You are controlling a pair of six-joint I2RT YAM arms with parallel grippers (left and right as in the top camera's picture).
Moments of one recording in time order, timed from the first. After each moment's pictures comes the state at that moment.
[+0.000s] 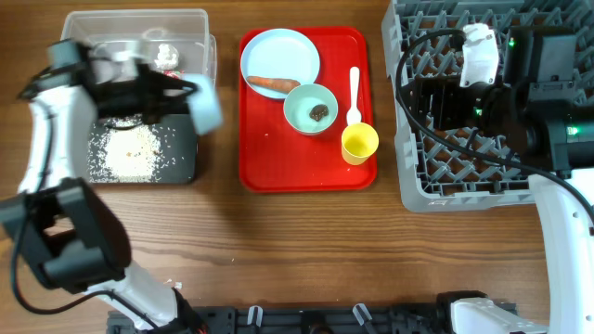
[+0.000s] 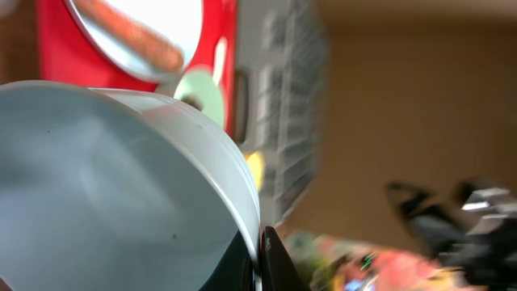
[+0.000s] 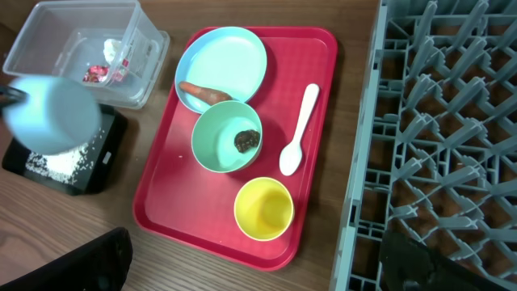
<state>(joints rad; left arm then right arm) 0.25 1.87 1.51 -1.02 1.16 -0.13 0.07 1.34 1.56 -1.07 -0.35 0.02</state>
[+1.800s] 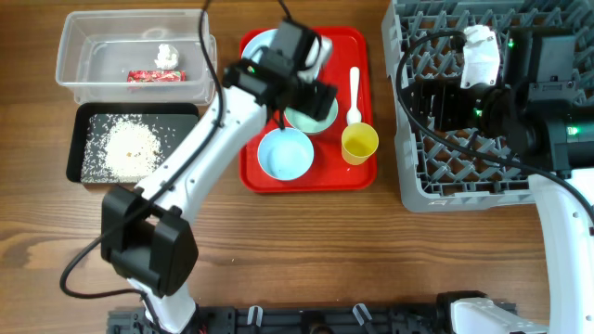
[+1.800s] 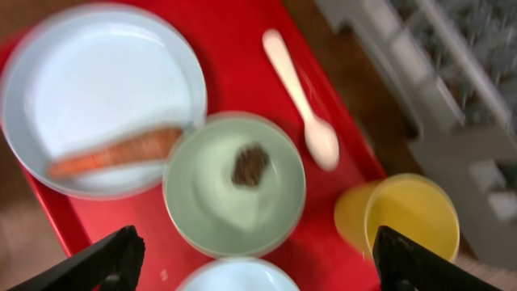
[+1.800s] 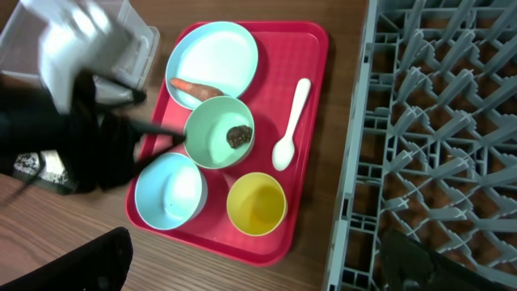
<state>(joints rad) -0.52 1.89 1.69 -0.77 0.08 -0.05 0.07 1.34 1.56 -1.08 -0.32 0.02</state>
